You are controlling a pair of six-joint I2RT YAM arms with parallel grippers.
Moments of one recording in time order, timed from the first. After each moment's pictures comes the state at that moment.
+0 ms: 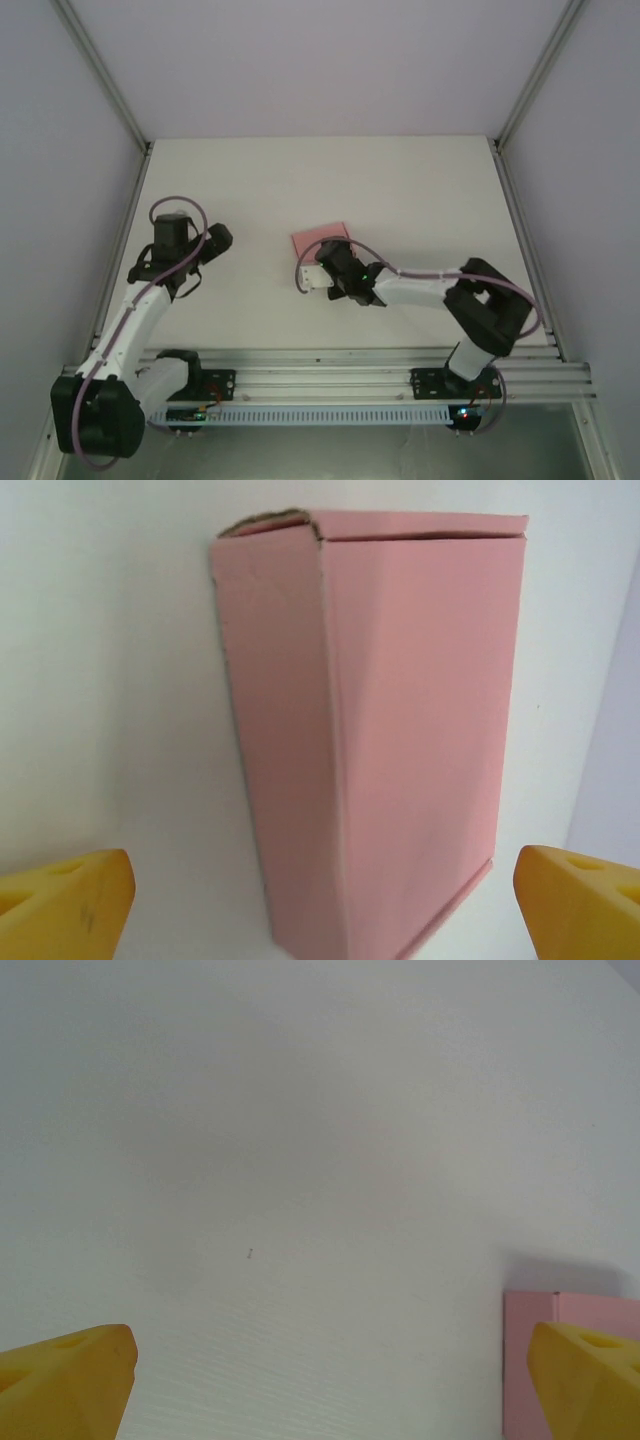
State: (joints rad) left arm -0.10 0.99 0.69 -0.48 0.04 -0.64; right arm 0.94 1.59 0.84 -0.09 0.35 -0.98
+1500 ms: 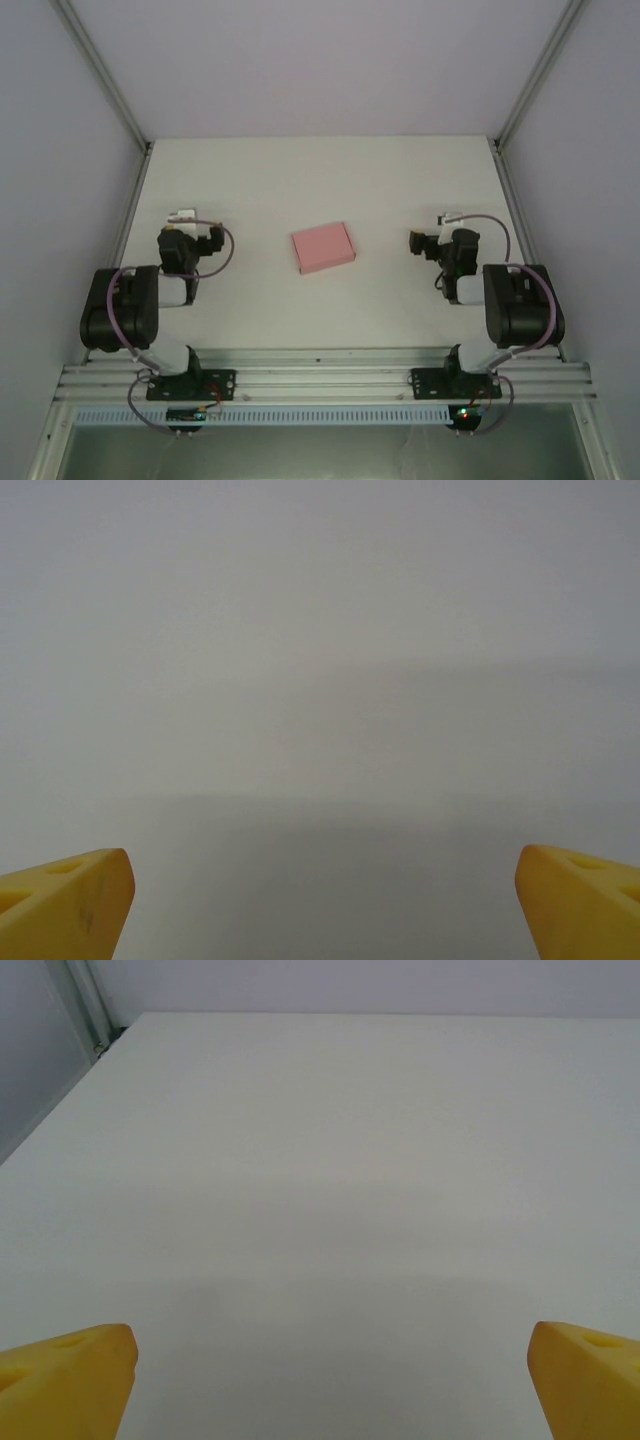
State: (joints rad) left arm 0.05 1.55 0.36 0.88 0.02 -0.03; right arm 0.00 1.55 0.36 0.79 -0.06 0.01
